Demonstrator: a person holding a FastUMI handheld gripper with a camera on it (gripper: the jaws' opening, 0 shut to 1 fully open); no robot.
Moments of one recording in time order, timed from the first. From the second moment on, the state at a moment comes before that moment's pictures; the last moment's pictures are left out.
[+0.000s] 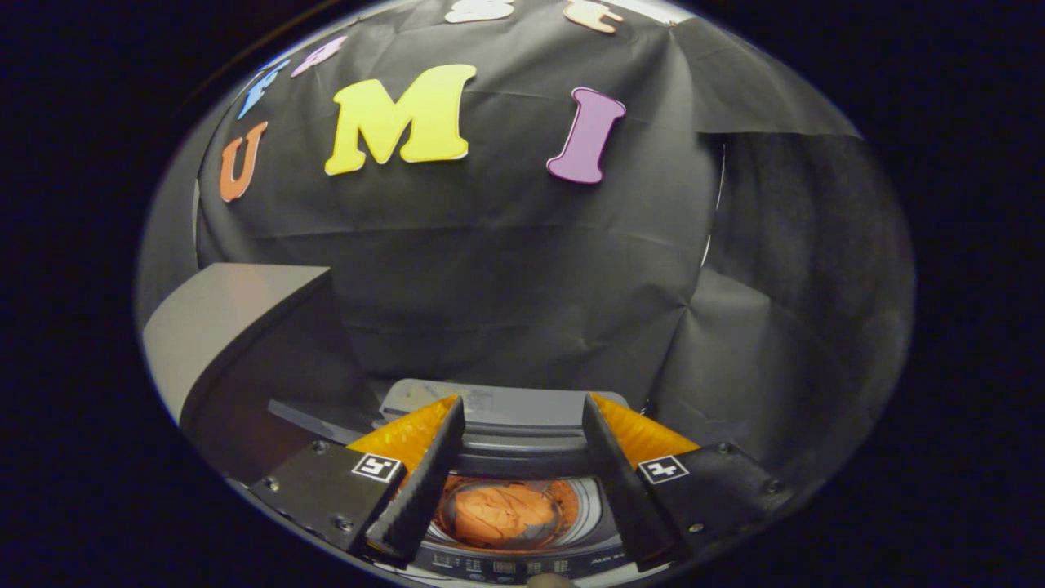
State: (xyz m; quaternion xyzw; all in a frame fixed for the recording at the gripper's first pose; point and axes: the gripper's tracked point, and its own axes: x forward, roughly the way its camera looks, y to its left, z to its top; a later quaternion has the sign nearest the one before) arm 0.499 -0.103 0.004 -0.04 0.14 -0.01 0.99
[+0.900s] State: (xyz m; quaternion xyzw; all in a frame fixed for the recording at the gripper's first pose) arm 0.461 -0.110 -0.018 -0.02 0.15 -0.01 0.99
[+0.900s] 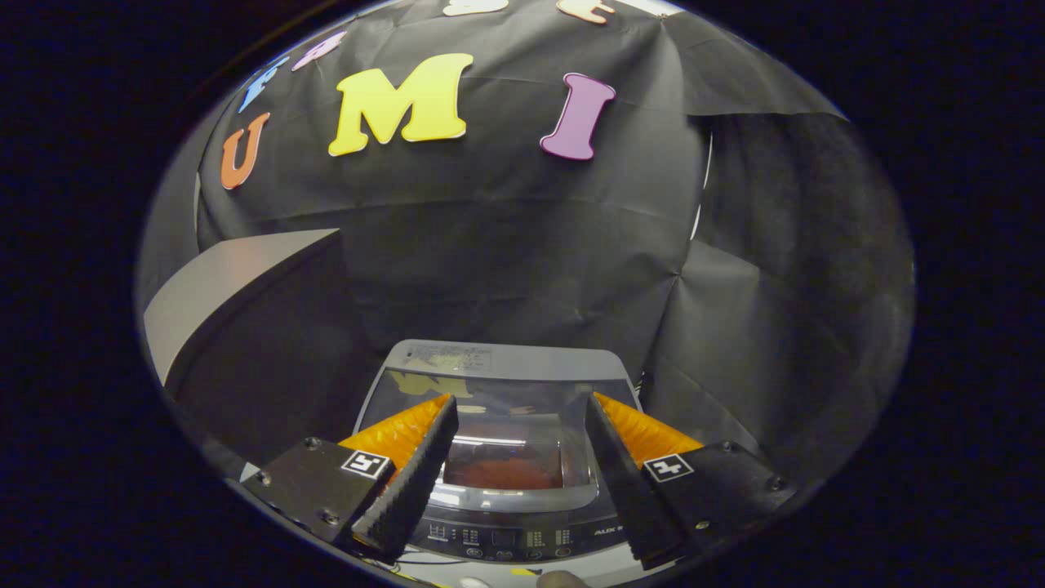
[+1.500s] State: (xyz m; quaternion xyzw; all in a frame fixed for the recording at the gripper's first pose) arm 0.291 -0.105 -0.001 -0.01 0.08 -0.05 1.00
